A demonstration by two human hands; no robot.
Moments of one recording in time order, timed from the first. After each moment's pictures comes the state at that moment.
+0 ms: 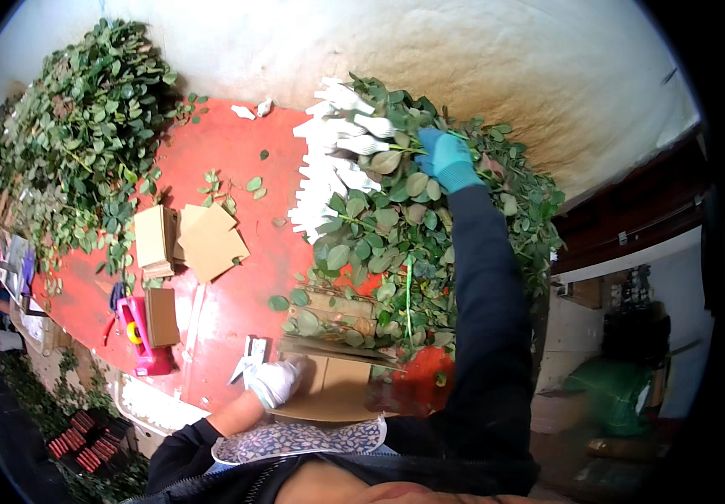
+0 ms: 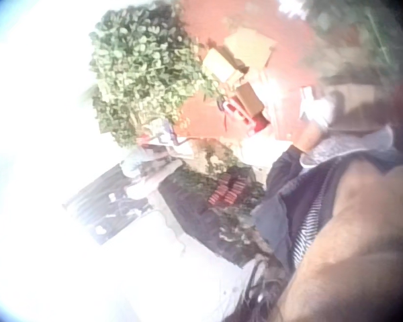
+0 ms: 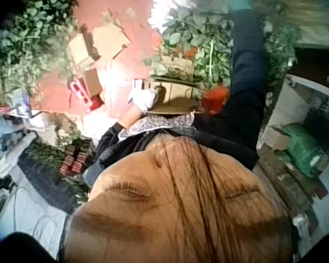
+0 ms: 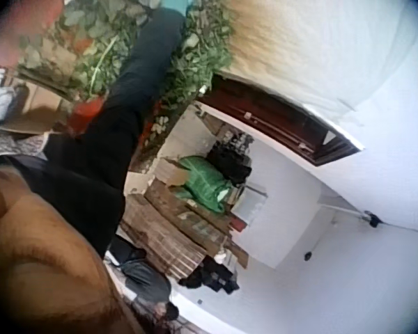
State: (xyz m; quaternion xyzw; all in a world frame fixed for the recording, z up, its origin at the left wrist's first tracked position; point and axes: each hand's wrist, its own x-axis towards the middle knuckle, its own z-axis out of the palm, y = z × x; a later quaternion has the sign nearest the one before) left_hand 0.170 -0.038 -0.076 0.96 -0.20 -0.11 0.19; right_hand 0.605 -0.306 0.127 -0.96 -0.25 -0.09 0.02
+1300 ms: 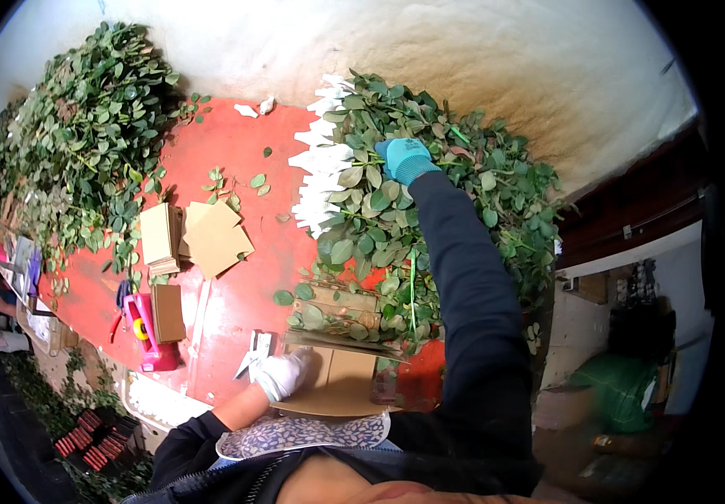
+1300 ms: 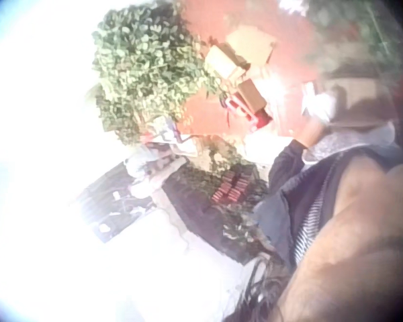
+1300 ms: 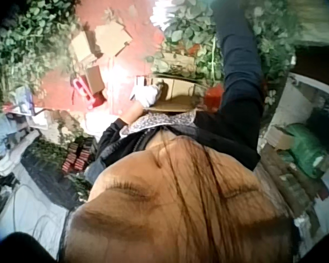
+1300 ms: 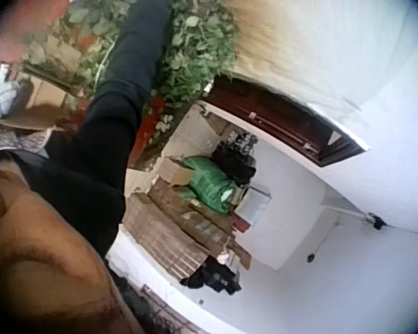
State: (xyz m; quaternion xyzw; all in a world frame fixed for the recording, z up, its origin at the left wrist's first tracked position) left_hand 0.172 -0.033 -0.099 0.96 -0.20 -0.09 0.17; right_hand 0.616 -0.237 0.082 -0.95 -0.30 0.05 -0.09
